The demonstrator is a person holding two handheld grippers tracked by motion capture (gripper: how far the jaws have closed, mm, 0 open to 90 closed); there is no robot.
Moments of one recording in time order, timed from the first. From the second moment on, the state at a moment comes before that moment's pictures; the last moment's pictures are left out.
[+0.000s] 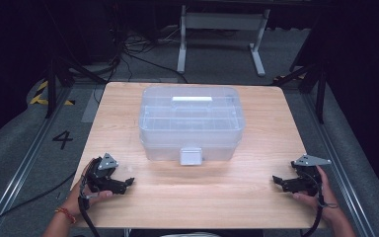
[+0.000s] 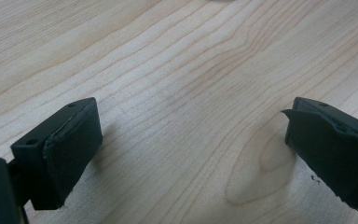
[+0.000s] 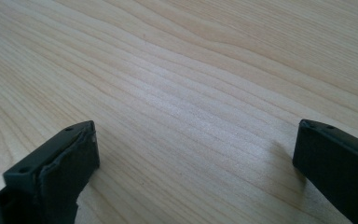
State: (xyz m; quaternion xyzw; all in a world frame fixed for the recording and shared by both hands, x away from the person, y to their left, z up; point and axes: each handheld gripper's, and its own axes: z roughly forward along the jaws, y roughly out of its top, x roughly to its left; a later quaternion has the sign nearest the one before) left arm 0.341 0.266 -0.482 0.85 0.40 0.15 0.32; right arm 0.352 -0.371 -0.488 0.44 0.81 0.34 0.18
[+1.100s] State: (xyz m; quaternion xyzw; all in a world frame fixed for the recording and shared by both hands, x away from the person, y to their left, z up) left arm 0.342 0.267 -0.482 0.85 0.40 0.15 0.32; right arm 0.375 -0.354 -0.405 0.36 0.80 0.42 0.21
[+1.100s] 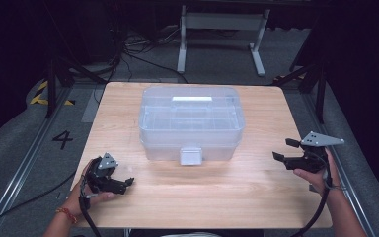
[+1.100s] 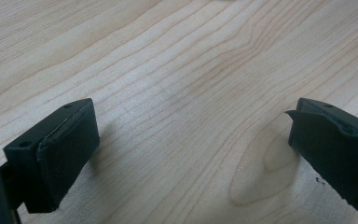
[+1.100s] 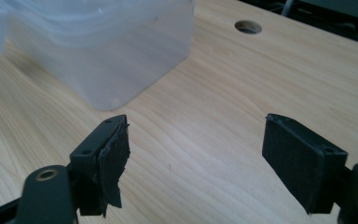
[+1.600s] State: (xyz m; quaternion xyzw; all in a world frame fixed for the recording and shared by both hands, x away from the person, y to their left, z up) left arm 0.342 0.267 -0.483 0.85 0.40 0.15 0.32; right arm 0.399 -0.336 -0.361 0.34 0.80 0.44 0.23
